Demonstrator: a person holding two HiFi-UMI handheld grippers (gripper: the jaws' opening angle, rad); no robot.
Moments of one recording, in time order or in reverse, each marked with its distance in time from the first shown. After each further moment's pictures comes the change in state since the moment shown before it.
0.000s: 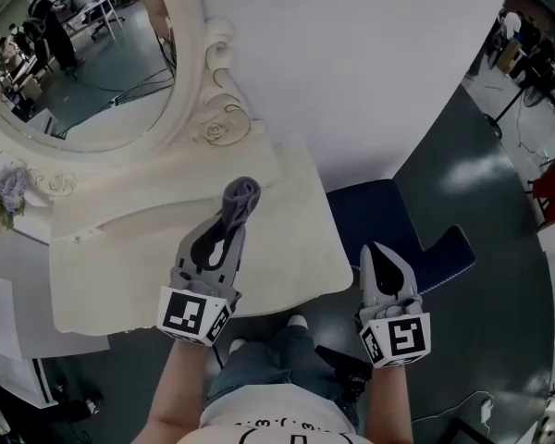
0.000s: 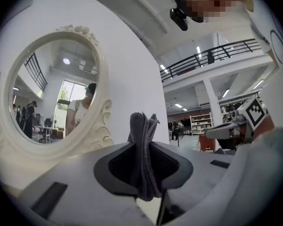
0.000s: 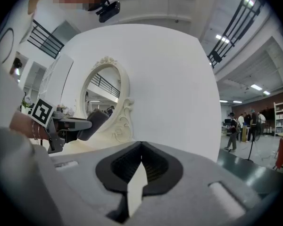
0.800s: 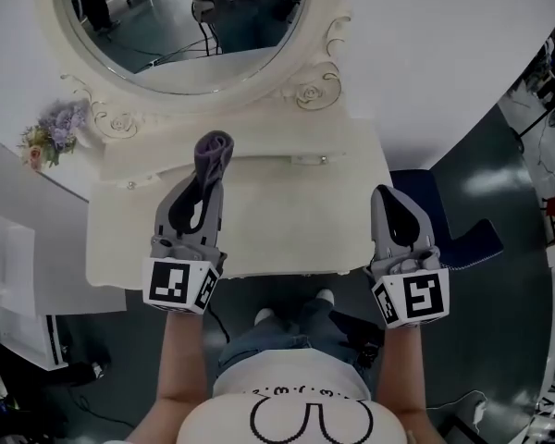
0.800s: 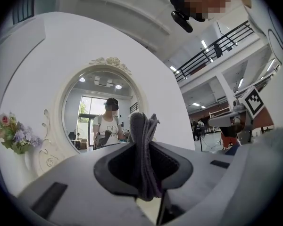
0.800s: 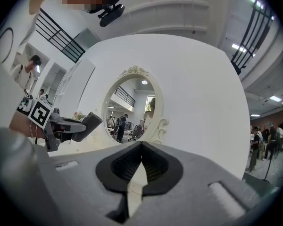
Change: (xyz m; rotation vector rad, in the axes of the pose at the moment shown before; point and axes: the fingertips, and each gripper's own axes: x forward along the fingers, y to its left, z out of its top) left arm -0.173 0.158 0.055 0.084 -0.076 0.241; right arm 0.039 0.184 0.094 -0.116 -0.137 0.152
